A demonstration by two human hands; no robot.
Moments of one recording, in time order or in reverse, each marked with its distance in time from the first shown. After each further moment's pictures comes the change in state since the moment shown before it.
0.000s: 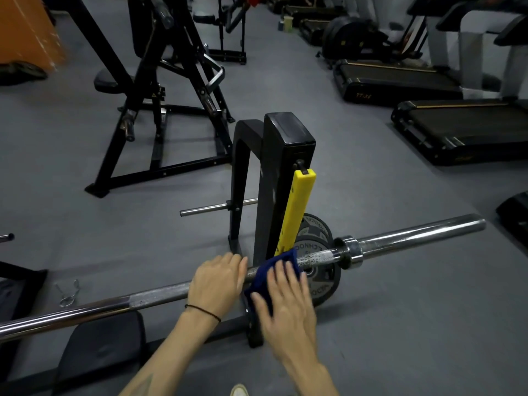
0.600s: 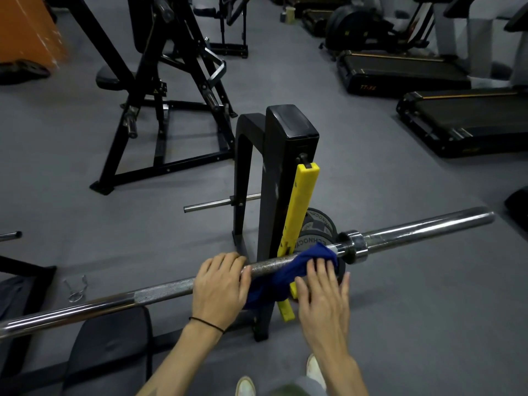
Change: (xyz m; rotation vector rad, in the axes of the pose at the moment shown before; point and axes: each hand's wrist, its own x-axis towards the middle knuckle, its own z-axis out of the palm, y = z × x) left_hand -0.023 0.004 0.010 -0.042 0.035 -0.074; right_hand 0.001 0.040 -0.009 0.016 0.028 0.250
